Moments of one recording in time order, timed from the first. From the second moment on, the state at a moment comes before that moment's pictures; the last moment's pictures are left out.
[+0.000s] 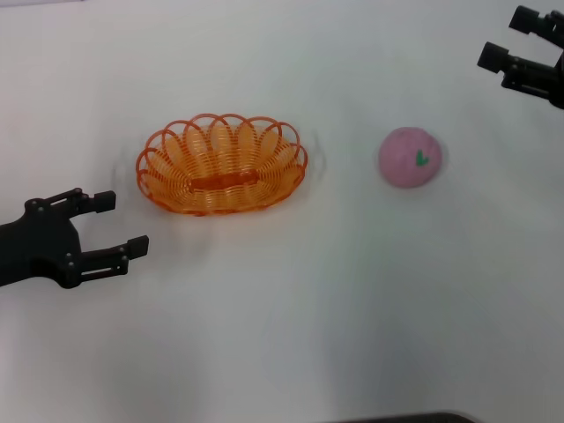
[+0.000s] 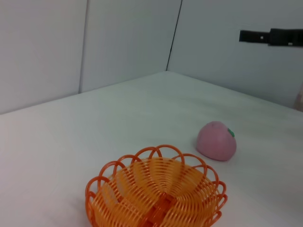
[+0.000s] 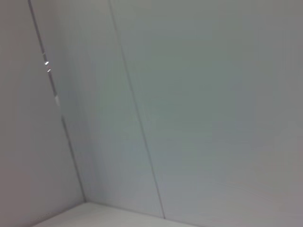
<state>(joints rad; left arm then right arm) -0.33 -2.16 0.54 0.83 2.17 1.65 -1.25 0.38 2.05 -0.33 -0.67 -1.87 -1.70 1.27</state>
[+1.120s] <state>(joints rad) -0.33 -2.16 0.54 0.83 2.18 1.64 -1.25 0.61 2.02 -0.56 -1.27 -2.57 -1.91 1.89</state>
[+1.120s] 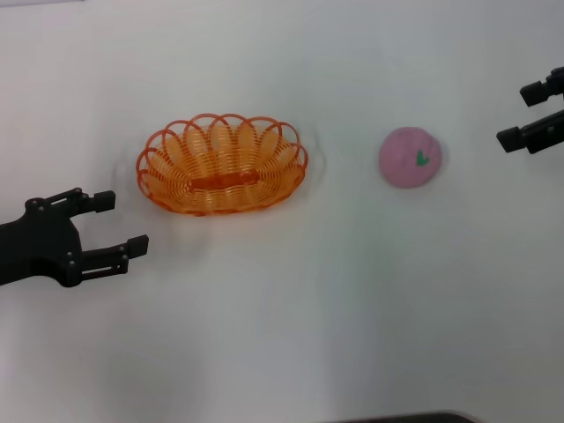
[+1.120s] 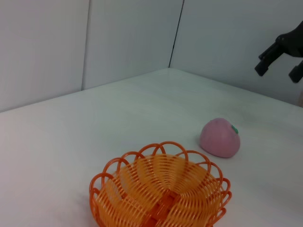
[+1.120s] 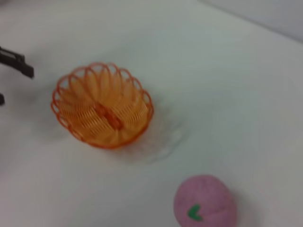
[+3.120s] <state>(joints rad) -0.36 -2.16 0.54 0.80 2.18 1.61 -1.27 0.74 2.07 -0.87 -0.86 -2.60 -1.41 1.89</state>
